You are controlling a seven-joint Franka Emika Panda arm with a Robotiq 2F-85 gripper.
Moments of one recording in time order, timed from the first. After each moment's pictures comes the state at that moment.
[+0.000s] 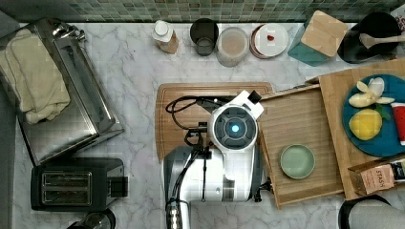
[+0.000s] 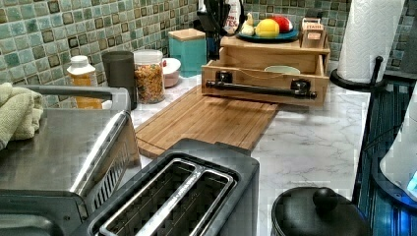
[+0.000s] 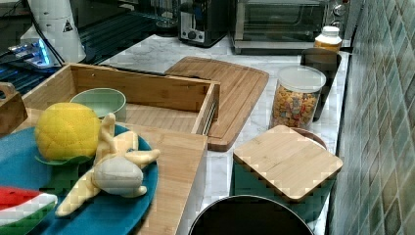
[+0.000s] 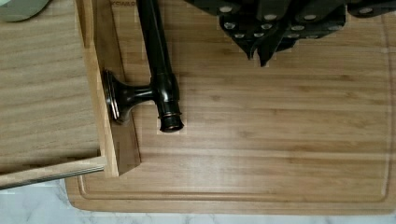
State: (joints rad) arm 0.04 -0.11 -0.05 -2.31 -0.01 0.64 -0.83
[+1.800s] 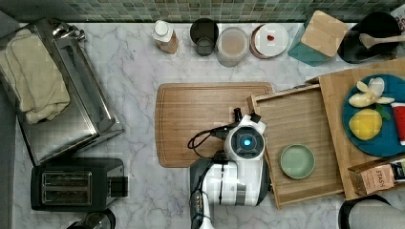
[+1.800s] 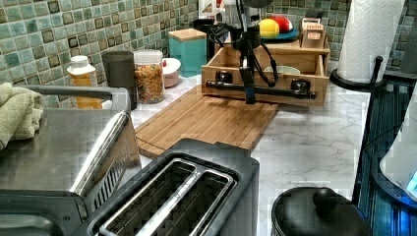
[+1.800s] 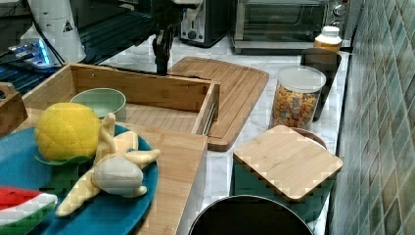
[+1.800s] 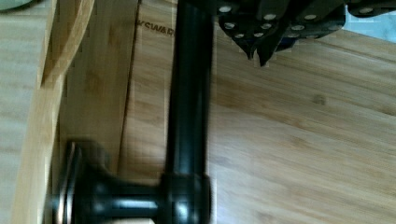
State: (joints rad) arm 0.03 0.02 -0.16 -2.53 -0.07 0.83 -1.13
